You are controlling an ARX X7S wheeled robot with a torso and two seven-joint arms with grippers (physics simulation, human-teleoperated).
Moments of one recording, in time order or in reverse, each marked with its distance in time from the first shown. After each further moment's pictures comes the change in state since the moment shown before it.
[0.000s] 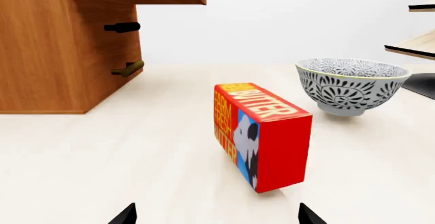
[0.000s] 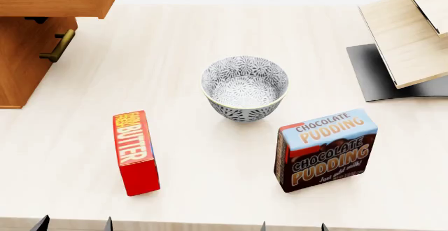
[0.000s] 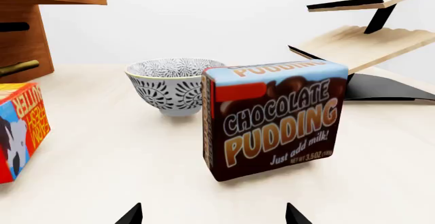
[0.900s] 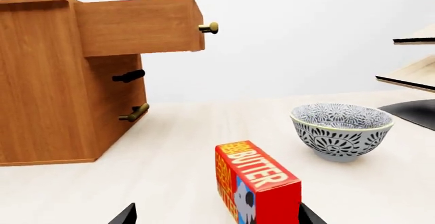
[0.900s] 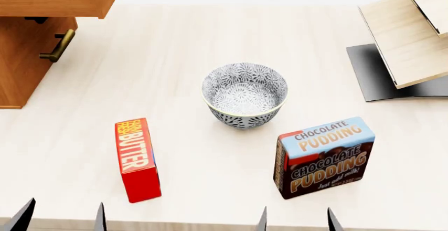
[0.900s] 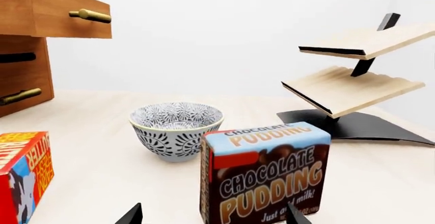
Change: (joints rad) left arm 0.038 -0.097 0.102 0.194 -0.025 -0.037 -0.111; right arm -0.023 0.087 -0.100 -0.166 0.036 0.041 0.121
